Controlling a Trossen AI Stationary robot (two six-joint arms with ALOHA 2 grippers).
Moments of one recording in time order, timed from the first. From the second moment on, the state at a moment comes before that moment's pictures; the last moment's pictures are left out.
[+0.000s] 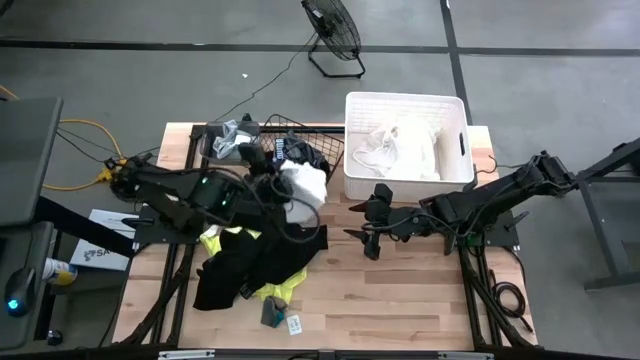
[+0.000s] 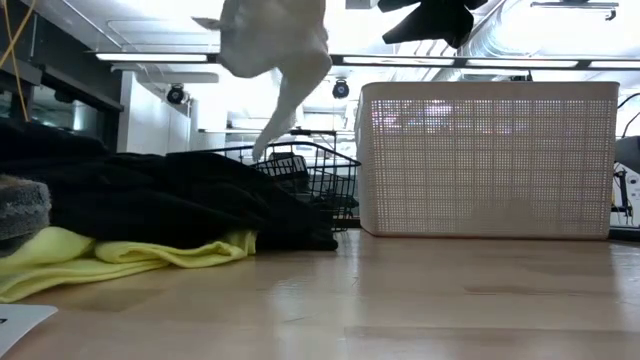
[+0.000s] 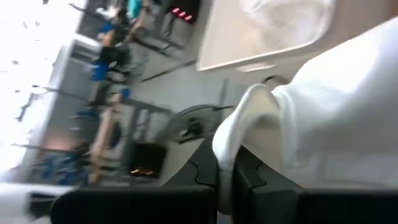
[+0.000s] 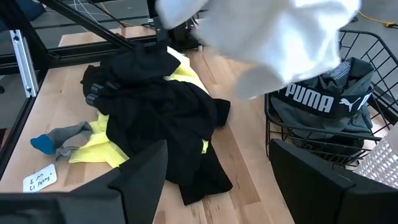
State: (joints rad) left arm -0.32 1.56 1.86 -1.33 -1.16 -0.01; right arm 0.32 1.31 0.96 -0.17 0.46 0.32
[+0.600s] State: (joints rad) left arm 0.17 1.57 1.86 -1.21 -1.00 -0.09; right arm 0.32 1.31 0.96 -0.17 0.47 0.32
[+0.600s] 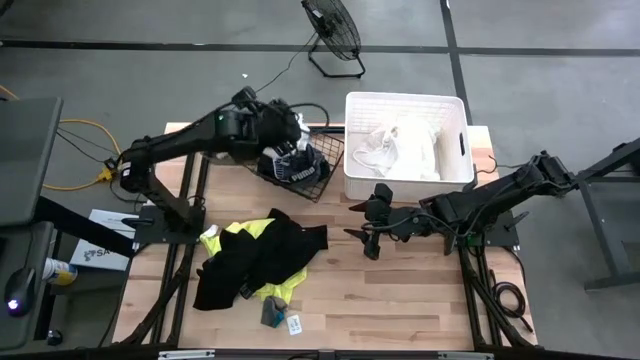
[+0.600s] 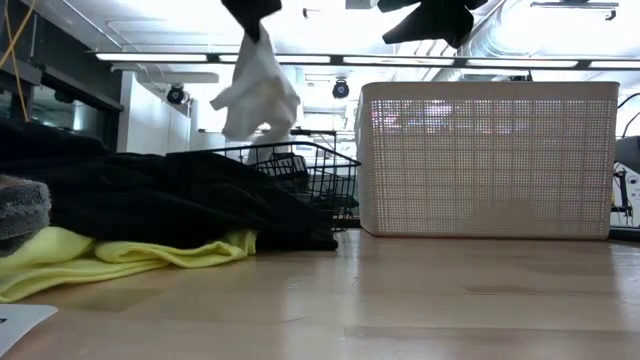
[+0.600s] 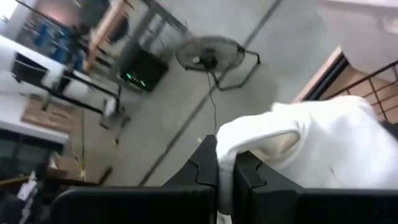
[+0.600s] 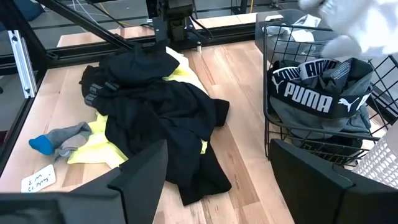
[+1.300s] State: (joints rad) left arm 0.44 1.58 1.51 -0.99 -0.36 -0.34; right arm 0.32 1.31 0.96 -0.17 0.47 0.35
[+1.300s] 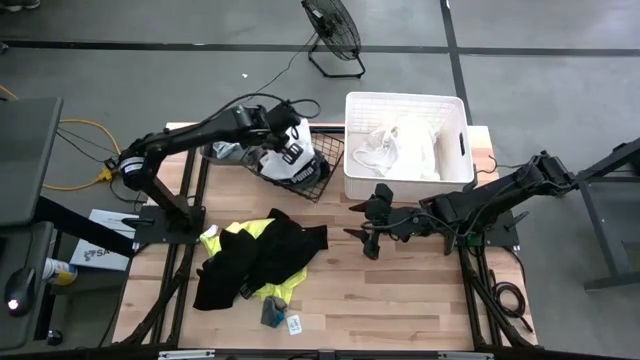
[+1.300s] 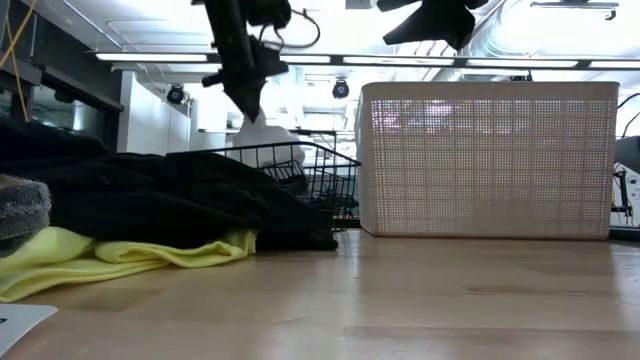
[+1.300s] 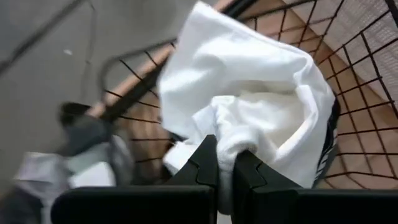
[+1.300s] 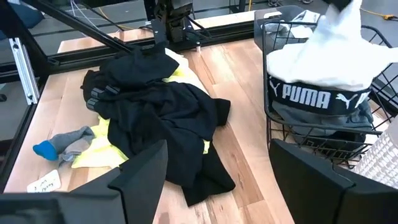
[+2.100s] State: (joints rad) left arm 0.45 1.58 1.12 -0.69 -0.24 -0.55; right arm 0.32 1.31 0.96 -0.17 0.50 0.36
